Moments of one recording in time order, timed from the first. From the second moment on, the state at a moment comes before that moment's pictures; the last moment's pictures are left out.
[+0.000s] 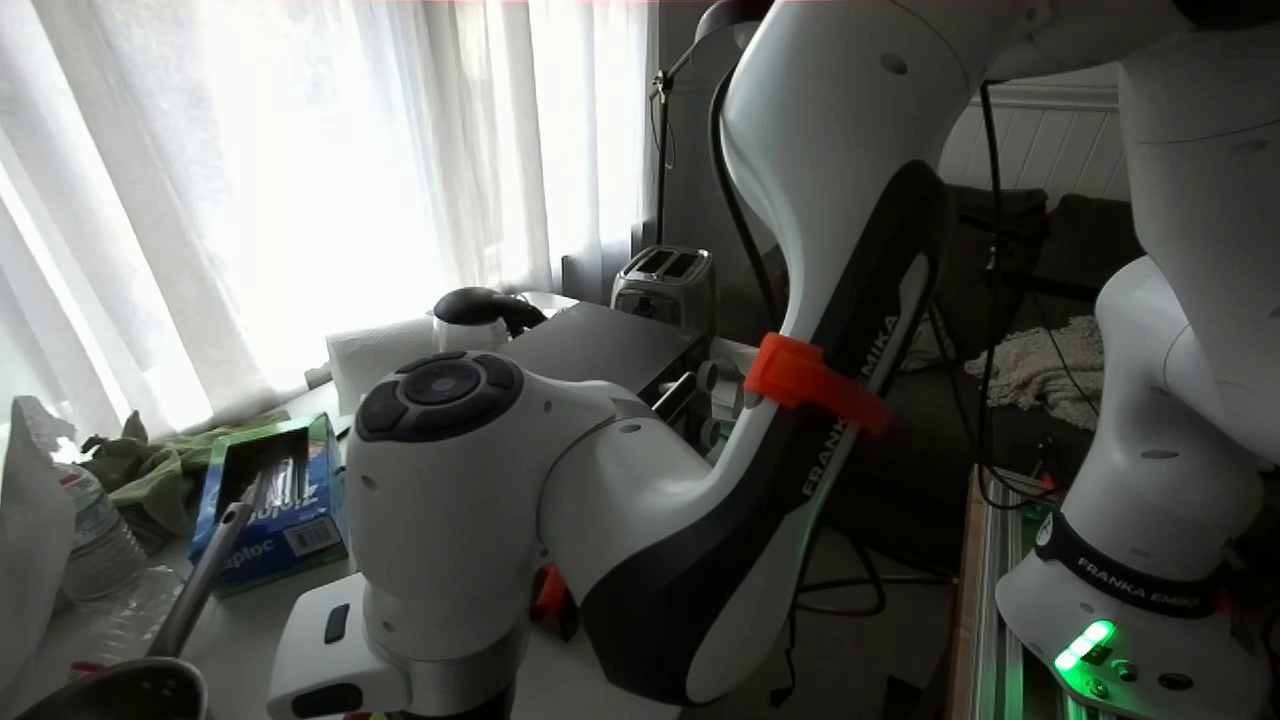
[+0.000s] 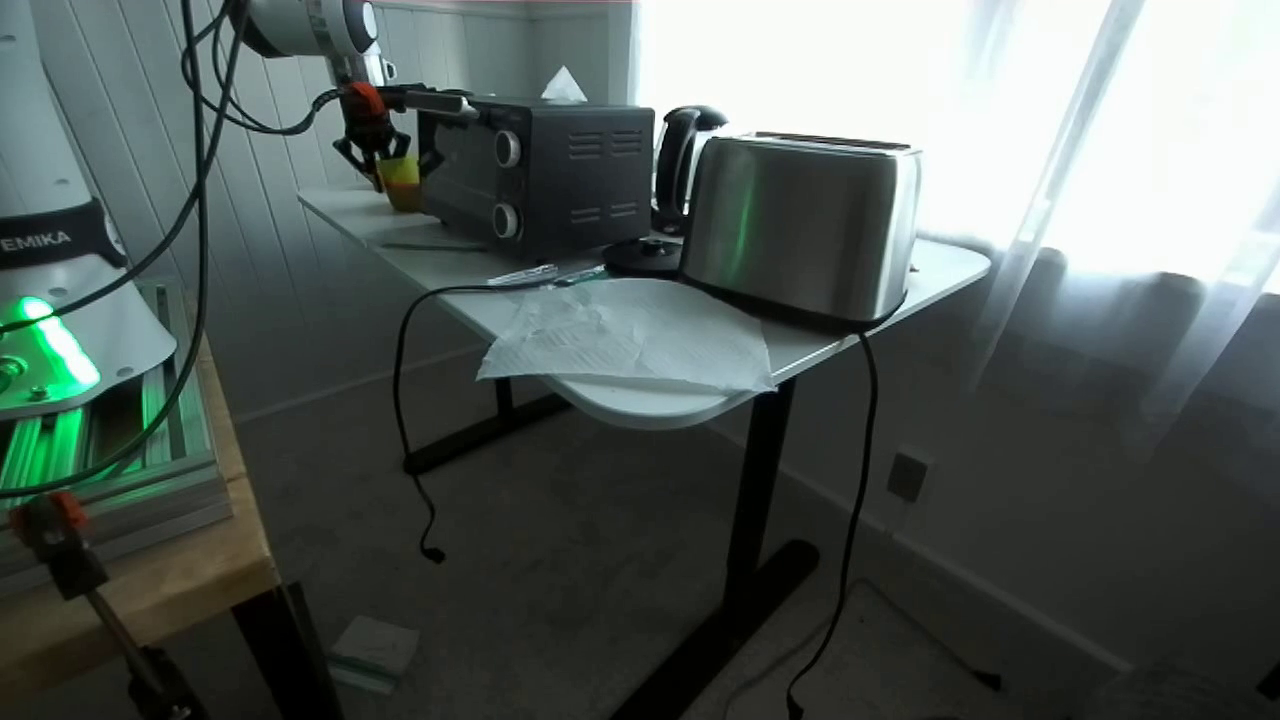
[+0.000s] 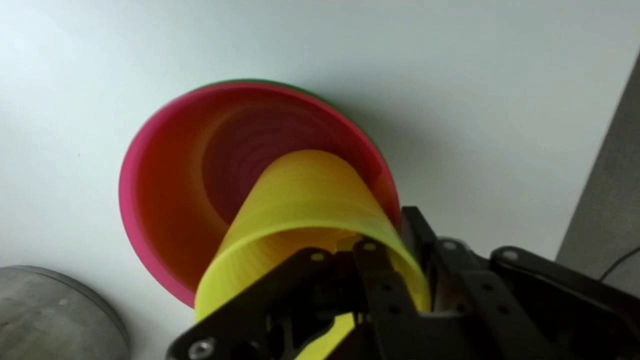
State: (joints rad) arm 0.41 0.50 0.41 -2.06 -0.41 2.64 -0.54
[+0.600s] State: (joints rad) arm 0.41 0.47 0.41 -2.06 -0.41 2.64 -0.53
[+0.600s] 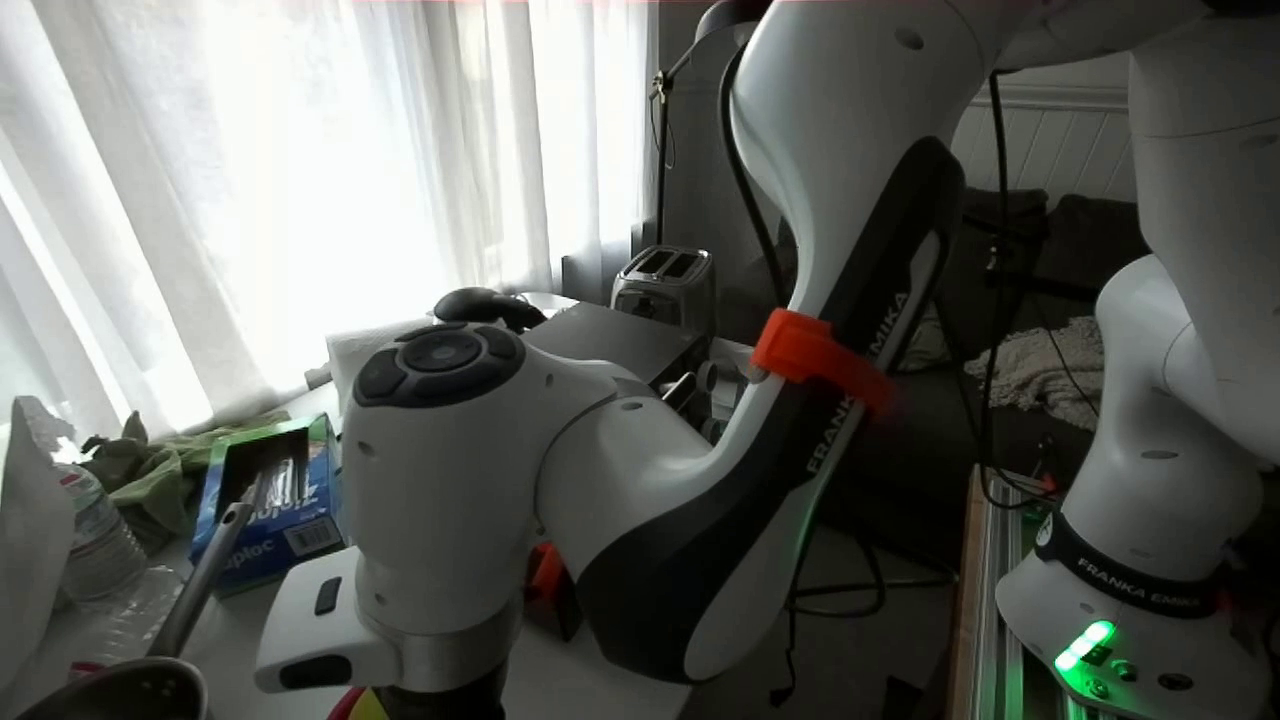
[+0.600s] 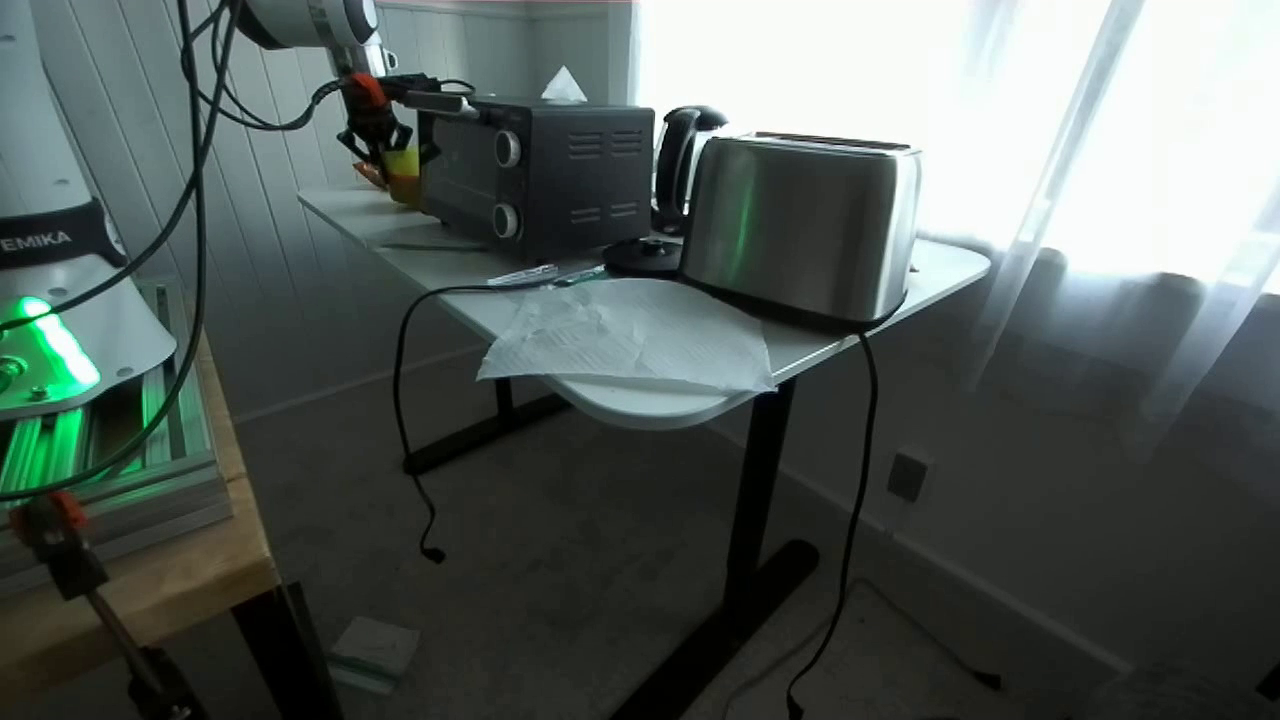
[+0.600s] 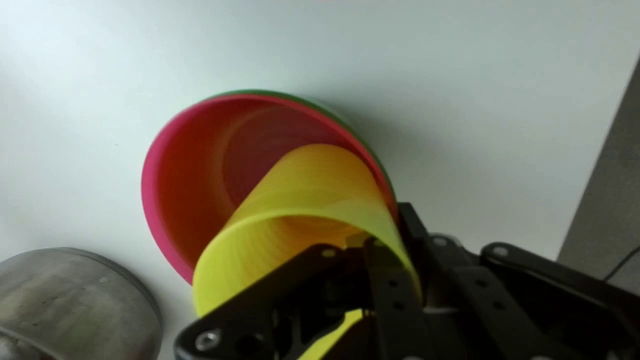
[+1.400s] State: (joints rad) arm 0.35 0.10 0.39 -2.17 -0.38 2.59 -0.46
